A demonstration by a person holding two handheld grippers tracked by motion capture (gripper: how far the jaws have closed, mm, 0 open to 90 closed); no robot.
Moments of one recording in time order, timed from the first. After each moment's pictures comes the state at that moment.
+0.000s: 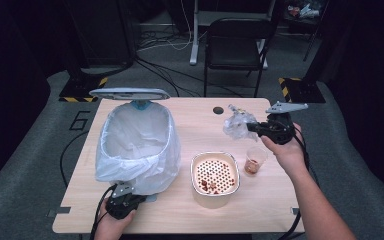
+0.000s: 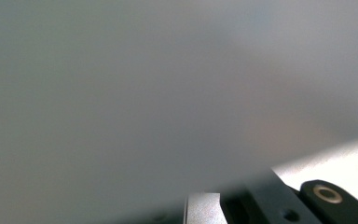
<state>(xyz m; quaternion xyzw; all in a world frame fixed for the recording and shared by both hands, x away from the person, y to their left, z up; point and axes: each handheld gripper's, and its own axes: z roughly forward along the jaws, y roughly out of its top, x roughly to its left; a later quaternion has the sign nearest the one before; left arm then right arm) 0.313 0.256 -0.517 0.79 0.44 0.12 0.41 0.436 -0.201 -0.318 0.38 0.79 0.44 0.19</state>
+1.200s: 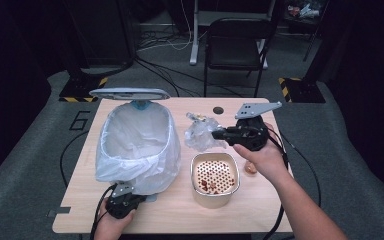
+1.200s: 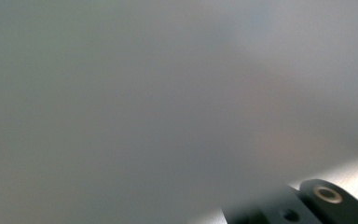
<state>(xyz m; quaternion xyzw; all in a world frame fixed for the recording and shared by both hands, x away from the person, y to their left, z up) 0.315 0.256 -0.517 0.79 0.44 0.11 0.41 0.394 -0.118 -0.275 0.25 0.83 0.49 0.12</state>
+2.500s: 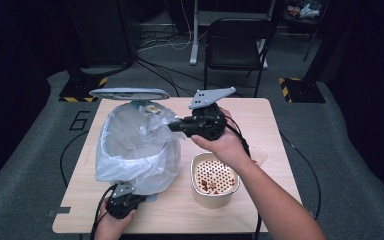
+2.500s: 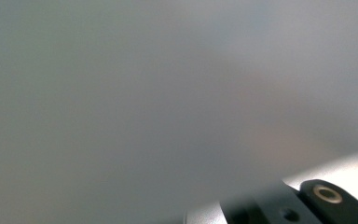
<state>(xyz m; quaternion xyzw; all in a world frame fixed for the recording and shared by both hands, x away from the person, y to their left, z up) 0.314 0.255 -0.517 0.79 0.44 0.12 0.41 0.404 -0.023 -0.249 0.16 0.83 0.53 0.08</state>
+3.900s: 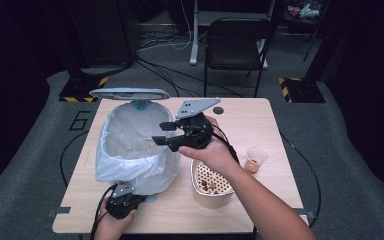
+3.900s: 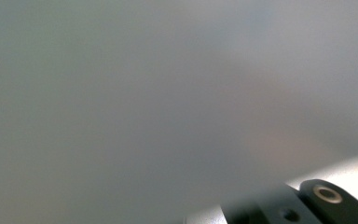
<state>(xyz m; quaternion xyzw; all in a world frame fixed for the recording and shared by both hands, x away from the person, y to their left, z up) 0.314 0.255 -0.517 0.79 0.44 0.12 0.41 0.397 -0.004 -0.271 0.15 0.83 0.53 0.07</state>
